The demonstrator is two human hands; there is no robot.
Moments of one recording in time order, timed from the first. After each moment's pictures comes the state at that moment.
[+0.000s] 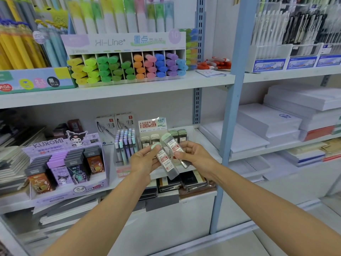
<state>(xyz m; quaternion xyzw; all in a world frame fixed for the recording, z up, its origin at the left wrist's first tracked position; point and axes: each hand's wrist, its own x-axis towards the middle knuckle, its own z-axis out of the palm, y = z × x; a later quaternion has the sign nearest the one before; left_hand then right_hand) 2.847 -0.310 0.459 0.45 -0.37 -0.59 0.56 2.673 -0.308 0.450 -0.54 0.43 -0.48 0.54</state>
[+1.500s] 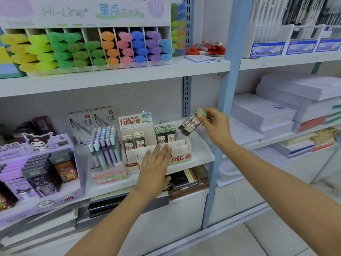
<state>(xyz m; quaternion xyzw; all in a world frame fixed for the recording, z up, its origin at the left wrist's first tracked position) 2.811 -0.355 0.379 0.47 -0.87 0.10 0.11 2.585 -0.379 0.470 -0.57 0.55 -0.60 0.13</state>
